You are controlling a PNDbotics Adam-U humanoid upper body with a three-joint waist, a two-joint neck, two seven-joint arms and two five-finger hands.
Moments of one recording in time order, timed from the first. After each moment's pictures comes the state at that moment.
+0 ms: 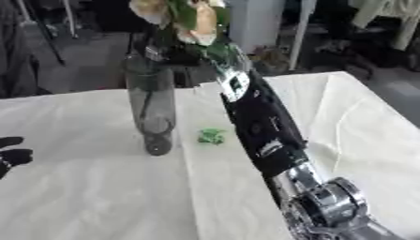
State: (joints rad) left arm -0.15 0.34 -0.17 -1.70 0.21 -0.25 -0.08; right arm -1.10 -0.10 -0.09 -0.87 0.74 -0.44 0.42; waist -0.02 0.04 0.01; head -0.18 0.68
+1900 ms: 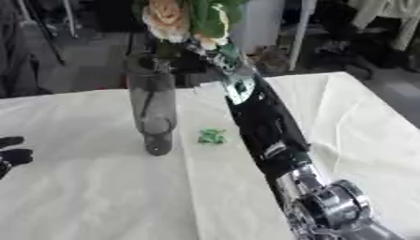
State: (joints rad) left arm -0.15 0.34 -0.17 -1.70 0.21 -0.25 -0.08; right arm -1.08 -0.11 -0.11 -0.86 0.71 -0.43 0.56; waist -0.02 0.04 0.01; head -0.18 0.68
